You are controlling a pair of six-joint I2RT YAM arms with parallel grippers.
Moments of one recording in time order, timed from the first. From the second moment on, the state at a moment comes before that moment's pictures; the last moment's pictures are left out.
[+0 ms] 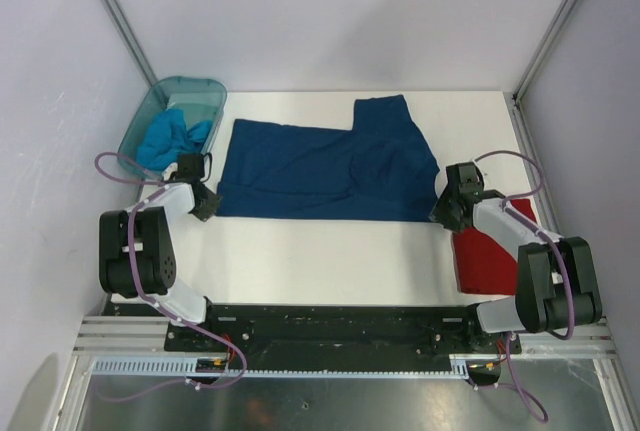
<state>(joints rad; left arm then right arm) 0.10 1.58 0.84 -0.36 -0.21 -0.81 0.16 1.40 0.74 -0.41 0.13 0.68</state>
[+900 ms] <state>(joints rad) 0.10 1.58 0.84 -0.36 -0.22 -0.80 0.16 1.48 0.74 -0.31 0.20 0.68</state>
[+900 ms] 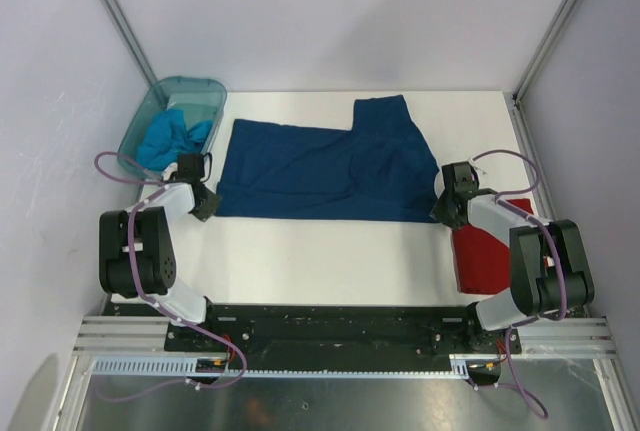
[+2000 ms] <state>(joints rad) 0.10 1.12 0.58 -0.56 -0.37 -0.82 0.19 1.00 0.53 -0.77 0.01 0.93</state>
